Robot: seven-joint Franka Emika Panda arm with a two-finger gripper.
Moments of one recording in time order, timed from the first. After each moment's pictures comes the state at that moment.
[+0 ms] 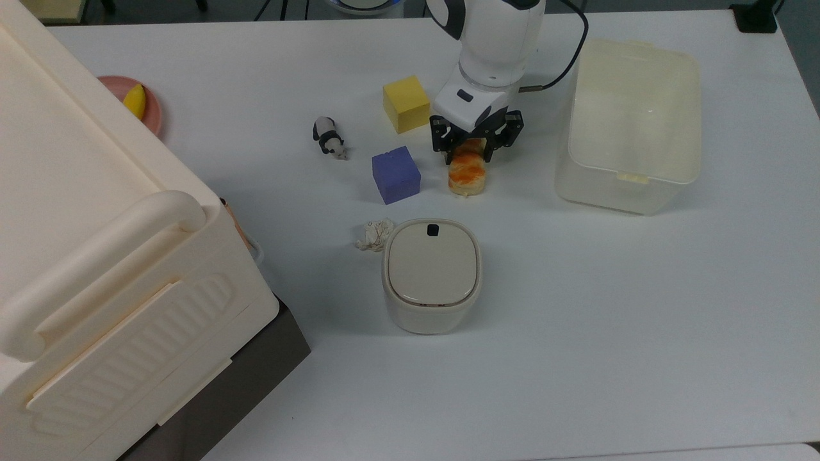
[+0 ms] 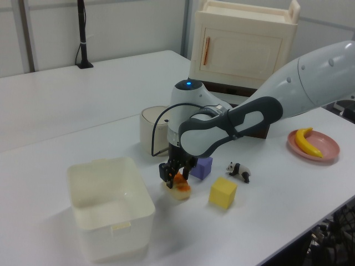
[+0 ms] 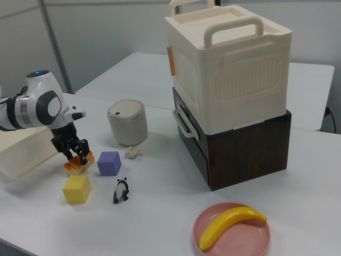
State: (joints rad) arm 0.24 0.22 0.13 -2.08 -0.13 2.33 0.33
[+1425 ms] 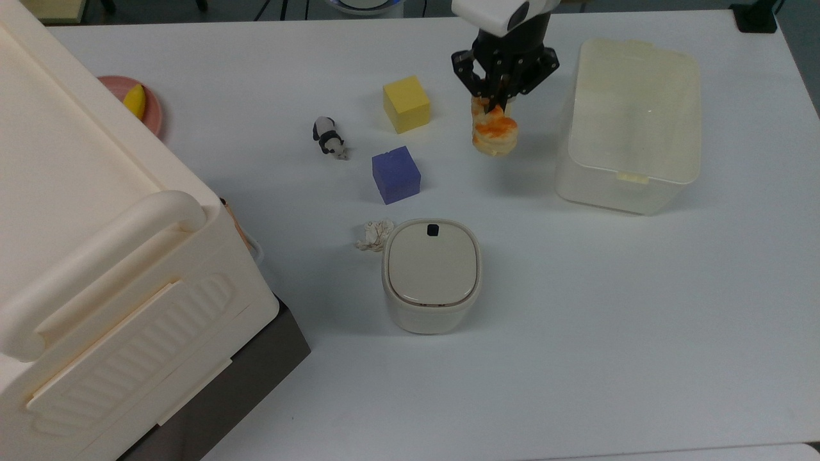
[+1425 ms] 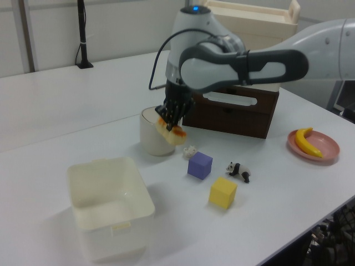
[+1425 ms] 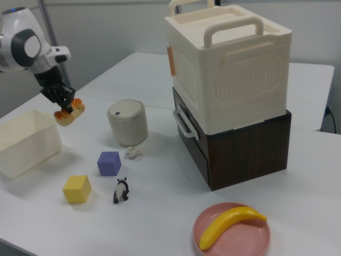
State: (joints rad) arm 0.24 0.09 0.13 -1.78 -0.11 2.02 0.32
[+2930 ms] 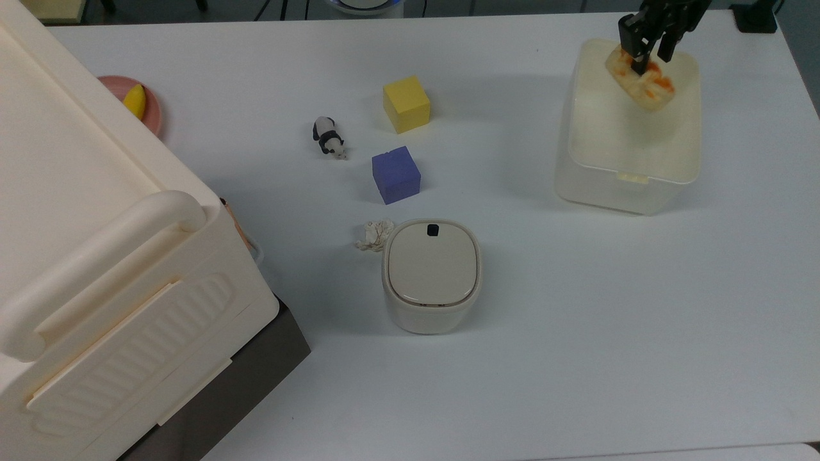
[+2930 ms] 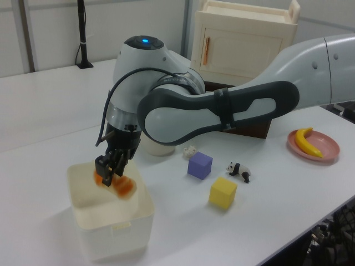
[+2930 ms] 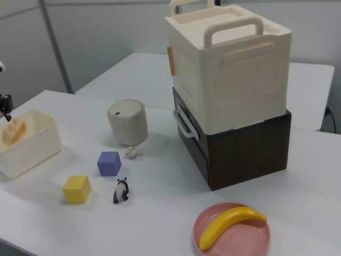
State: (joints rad) arm 0.61 0.16 0.14 -1.77 -0.05 2.14 0.28
